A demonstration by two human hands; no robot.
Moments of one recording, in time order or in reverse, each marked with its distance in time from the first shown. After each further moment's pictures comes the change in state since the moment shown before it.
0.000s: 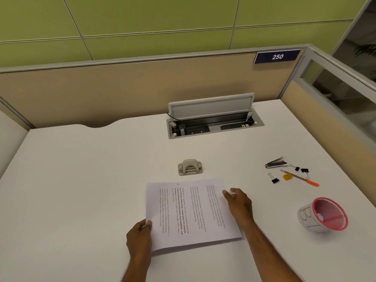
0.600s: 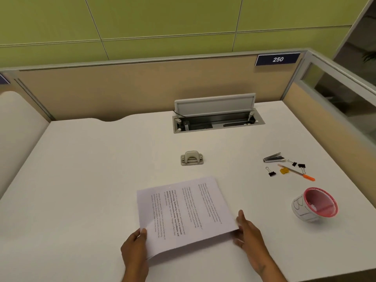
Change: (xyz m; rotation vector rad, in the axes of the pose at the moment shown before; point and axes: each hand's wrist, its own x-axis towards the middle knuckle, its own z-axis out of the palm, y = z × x) left_hand -0.052 -0.049 -0.039 -0.259 0.075 -0.145; right_hand -0.101 0.093 -0.026 0.607 -0.270 0.229
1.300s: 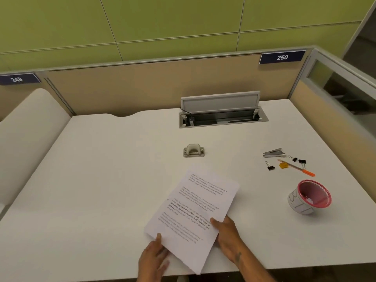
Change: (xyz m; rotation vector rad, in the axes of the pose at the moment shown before) left_hand -0.090 -0.066 -0.018 -0.087 -0.267 -0.231; right_hand -0.023 0.030 0.021 0.151 -0.327 0.015
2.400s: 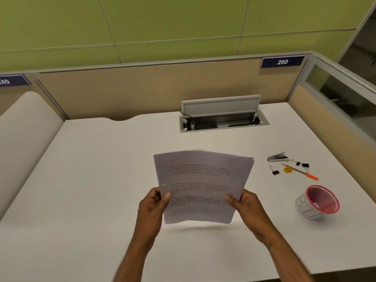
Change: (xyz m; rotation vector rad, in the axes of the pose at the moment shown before) left_hand -0.016 0.151 0.037 0.273 -0.412 0.773; right_hand -0.022 -0.107 0.029 -0.433 -0.059 -0.483
